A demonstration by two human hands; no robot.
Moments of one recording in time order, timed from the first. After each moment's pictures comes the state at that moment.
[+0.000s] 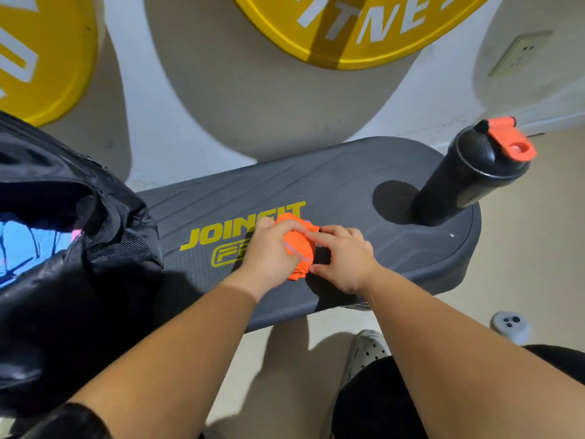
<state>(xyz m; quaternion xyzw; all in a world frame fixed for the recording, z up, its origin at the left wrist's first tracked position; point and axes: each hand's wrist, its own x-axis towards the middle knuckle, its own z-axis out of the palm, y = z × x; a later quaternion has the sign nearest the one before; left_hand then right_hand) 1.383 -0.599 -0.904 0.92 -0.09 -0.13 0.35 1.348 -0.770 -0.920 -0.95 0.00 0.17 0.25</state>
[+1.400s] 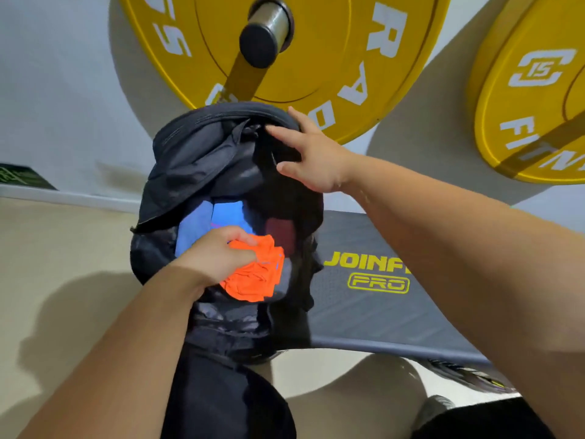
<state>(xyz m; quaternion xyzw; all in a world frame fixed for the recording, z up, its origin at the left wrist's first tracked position) 1.331 -0.257 -0.747 0.83 0.18 -0.16 0.50 1.487 -0.437 -0.675 -0.91 -0.31 0.09 0.25</state>
